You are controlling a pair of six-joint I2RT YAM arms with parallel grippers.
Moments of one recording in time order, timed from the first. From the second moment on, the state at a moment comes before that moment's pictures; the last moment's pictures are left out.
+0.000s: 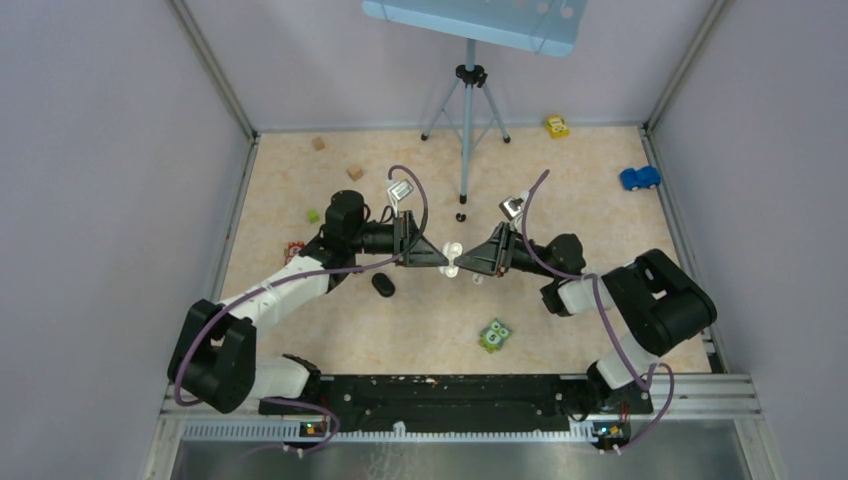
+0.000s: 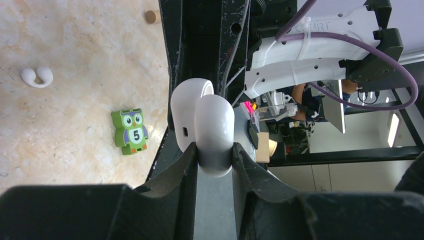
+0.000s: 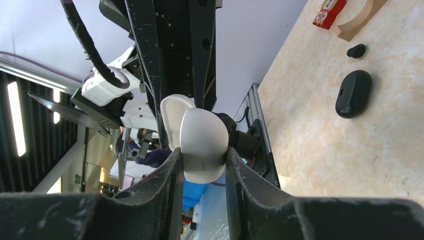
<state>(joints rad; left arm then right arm) -0.47 1.31 0.75 0.31 1.03 -0.92 0.49 1.60 0.41 1.46 -0.86 1.39</state>
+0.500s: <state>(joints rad) -0.44 1.31 0.78 0.15 0.98 -0.81 0.46 1.51 0.41 1.24 -0.81 1.31</state>
